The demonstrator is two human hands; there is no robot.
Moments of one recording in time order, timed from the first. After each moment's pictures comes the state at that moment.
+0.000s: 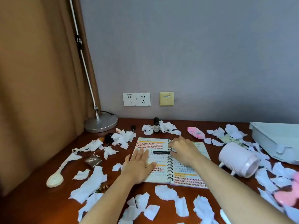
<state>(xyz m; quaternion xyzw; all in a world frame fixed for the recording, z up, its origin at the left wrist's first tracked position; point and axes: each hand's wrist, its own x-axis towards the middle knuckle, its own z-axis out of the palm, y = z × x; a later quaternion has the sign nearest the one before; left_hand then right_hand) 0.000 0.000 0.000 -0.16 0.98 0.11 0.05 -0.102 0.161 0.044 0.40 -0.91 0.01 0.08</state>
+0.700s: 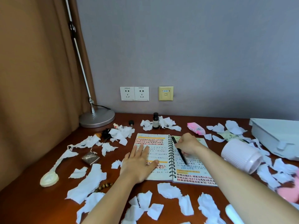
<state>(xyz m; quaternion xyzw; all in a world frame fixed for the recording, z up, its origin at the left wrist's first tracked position) 0.000 -0.005 -0.007 -0.15 0.98 0.08 0.03 -0.119 0.154 0.048 0.13 -0.92 0.33 -0.15</state>
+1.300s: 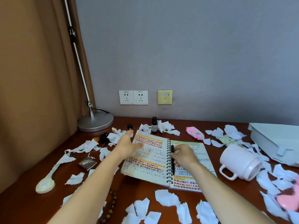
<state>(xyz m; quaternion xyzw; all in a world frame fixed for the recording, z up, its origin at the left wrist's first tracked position) -0.015 -0.032 0.061 -0.21 0.86 0.46 -0.11 -0.105 0.149 0.020 0.10 -0.87 0.47 -0.13</state>
